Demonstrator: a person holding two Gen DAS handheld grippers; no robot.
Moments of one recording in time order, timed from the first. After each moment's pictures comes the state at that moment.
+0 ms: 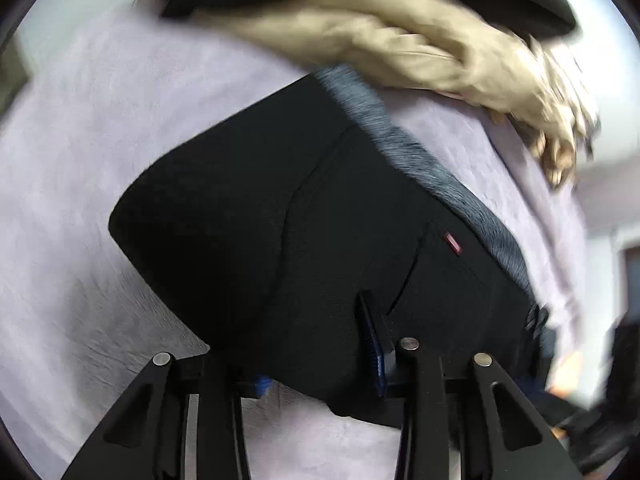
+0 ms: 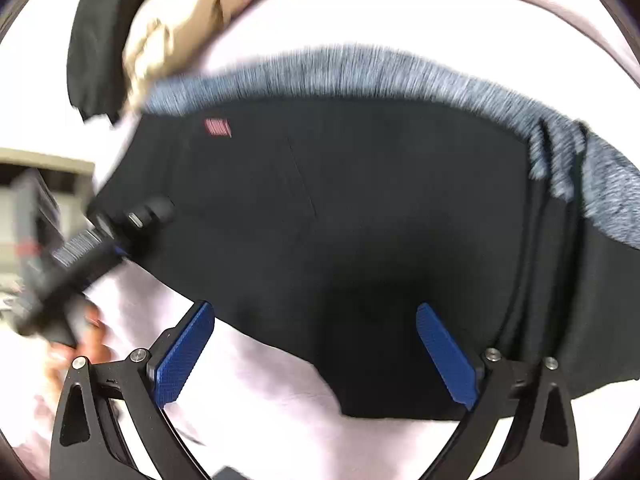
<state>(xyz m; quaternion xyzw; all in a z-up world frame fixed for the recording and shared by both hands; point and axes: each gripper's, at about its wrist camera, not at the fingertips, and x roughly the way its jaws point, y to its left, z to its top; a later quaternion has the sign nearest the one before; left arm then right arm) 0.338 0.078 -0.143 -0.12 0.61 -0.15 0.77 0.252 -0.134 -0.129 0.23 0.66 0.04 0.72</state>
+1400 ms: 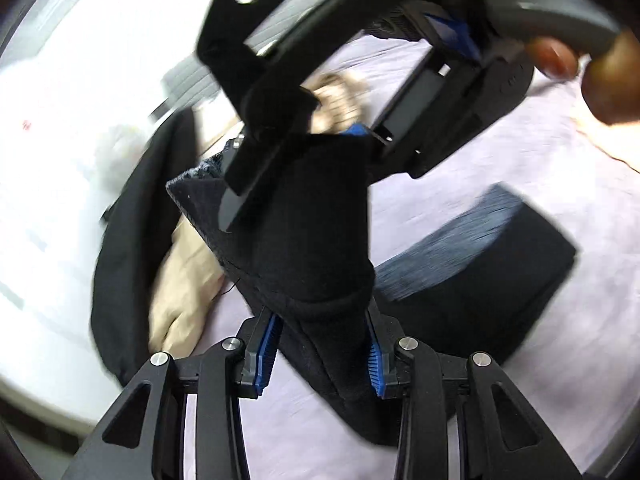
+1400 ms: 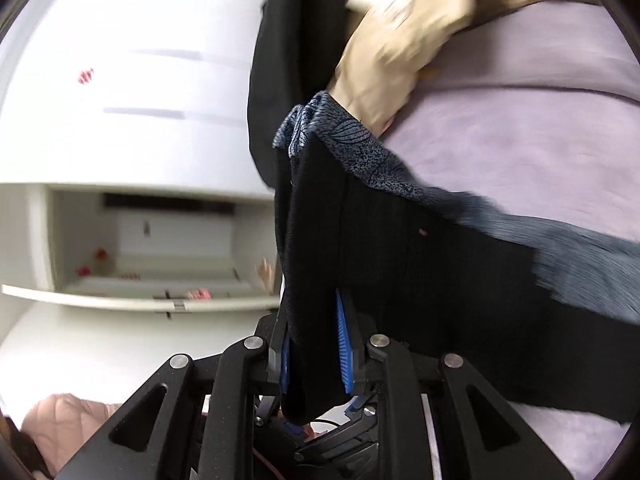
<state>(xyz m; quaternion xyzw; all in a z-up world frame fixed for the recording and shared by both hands) 0.143 -0.196 0.033 0.35 0.31 -0.31 0.83 0.228 -0.285 -0.003 0.43 0.52 0.24 0.70</state>
